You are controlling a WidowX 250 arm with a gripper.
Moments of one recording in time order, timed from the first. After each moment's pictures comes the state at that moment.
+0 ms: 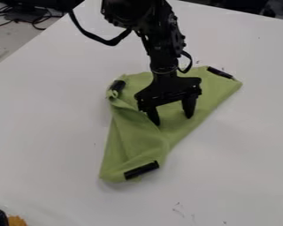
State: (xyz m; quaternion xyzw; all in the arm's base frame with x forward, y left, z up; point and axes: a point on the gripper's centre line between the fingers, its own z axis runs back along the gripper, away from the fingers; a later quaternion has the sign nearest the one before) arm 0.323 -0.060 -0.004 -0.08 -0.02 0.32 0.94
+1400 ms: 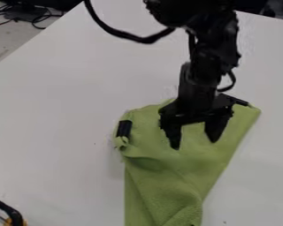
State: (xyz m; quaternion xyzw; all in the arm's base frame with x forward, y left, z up) arm 0.289 -0.097 0.045 0.00 -0.02 0.34 0.94
